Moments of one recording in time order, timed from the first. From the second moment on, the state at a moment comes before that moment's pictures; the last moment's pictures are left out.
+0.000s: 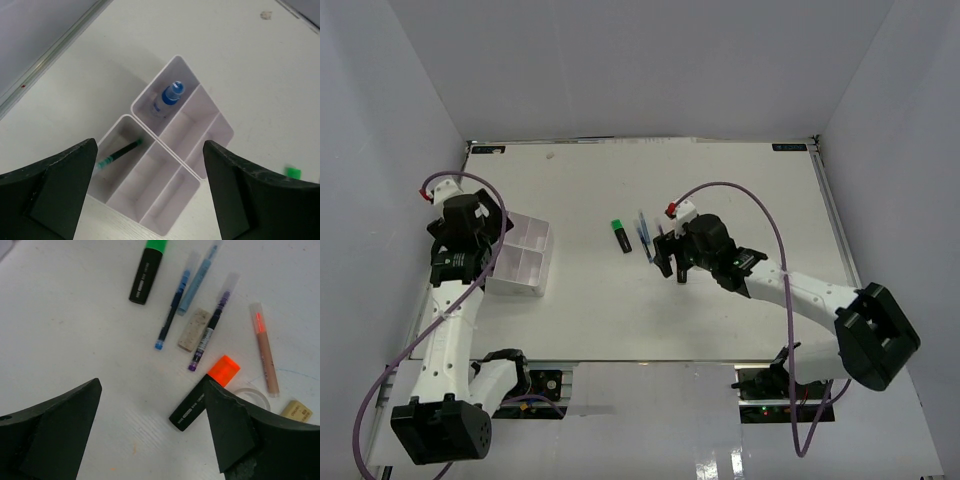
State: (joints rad) left arm 0.08 0.94 0.89 -0.49 -0.39 -0.42; right arm 0.78 1.27 0.72 0.04 -0.01 0.09
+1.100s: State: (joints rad) left arm 0.08 0.92 1.10 -0.74 0.24 -0.37; right arm 0.69 1.81 1.03 -0.09 0.10 0.10
